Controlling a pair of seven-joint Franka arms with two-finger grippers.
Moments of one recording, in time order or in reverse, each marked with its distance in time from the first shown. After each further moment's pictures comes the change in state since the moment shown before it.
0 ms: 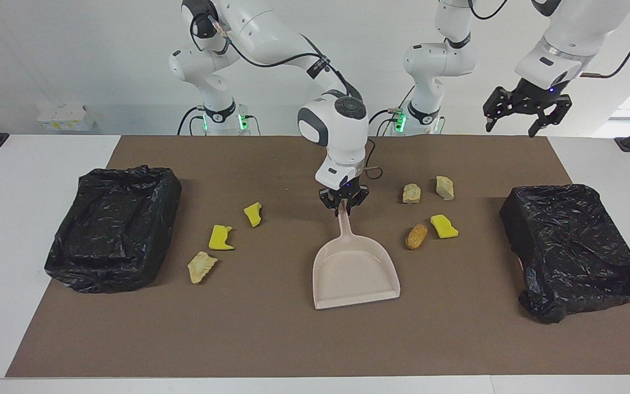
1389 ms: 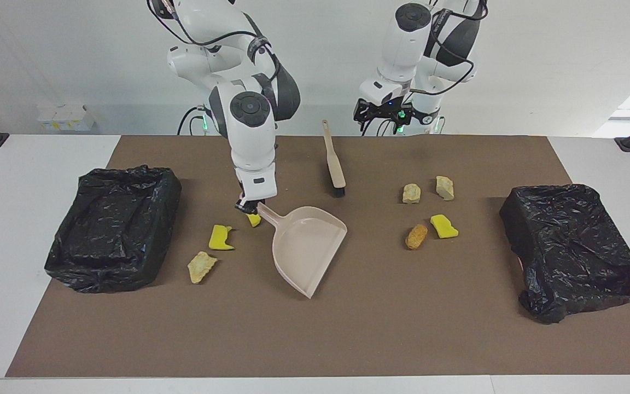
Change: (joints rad) left arm -0.604 -0.206 -0.016 -0.638 -0.101 0.417 -0.681; right arm -0.292 -0.182 -0.005 -0.002 -0.005 -0.409 -1.299
